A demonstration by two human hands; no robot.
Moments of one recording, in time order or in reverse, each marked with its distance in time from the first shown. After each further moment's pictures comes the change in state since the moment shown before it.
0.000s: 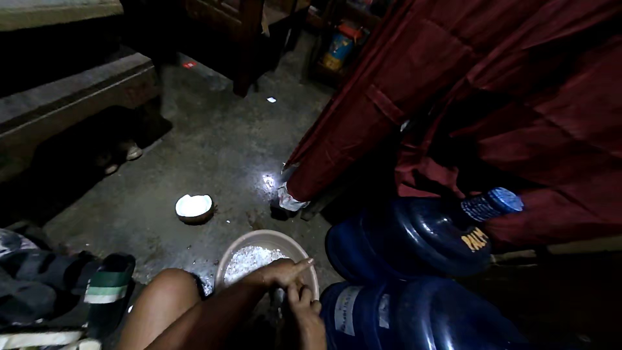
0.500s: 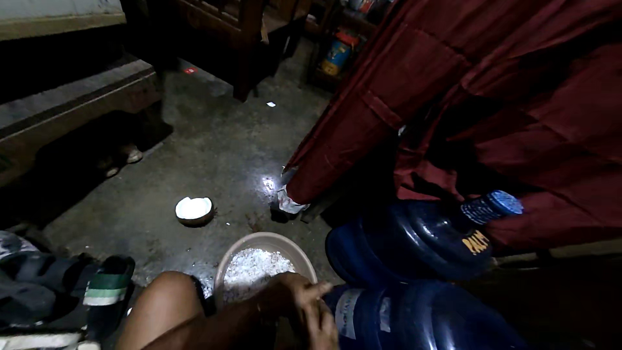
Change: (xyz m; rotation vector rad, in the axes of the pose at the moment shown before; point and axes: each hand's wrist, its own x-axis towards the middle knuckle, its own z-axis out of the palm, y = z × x) left_hand -0.044 0.025 0.022 0.191 0.100 0.146; right_hand -0.037 0.038 -0.007 0.248 0.116 -0.139
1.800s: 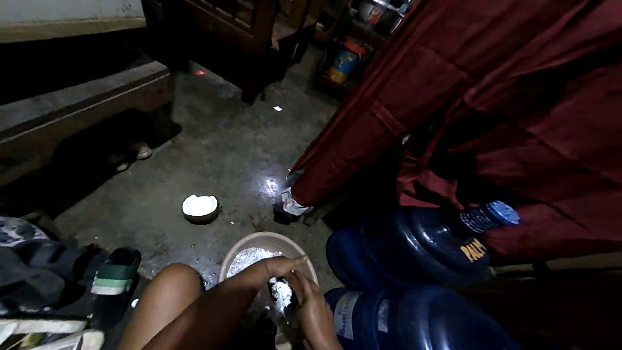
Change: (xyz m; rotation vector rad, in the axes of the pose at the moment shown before) left_hand 0.038 -0.040 -0.023 -0.252 -0.041 -0.240; right_hand 0.074 0.015 0.021 -0.072 -0.147 0.074
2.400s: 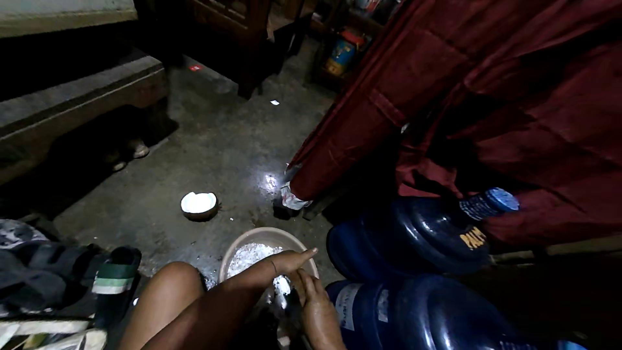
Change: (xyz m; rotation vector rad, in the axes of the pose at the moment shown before) left_hand -0.015 0.024 0.008 -0.007 0.012 0.054; right_hand -0.022 -0.004 -0.004 0.022 0.086 -0.030
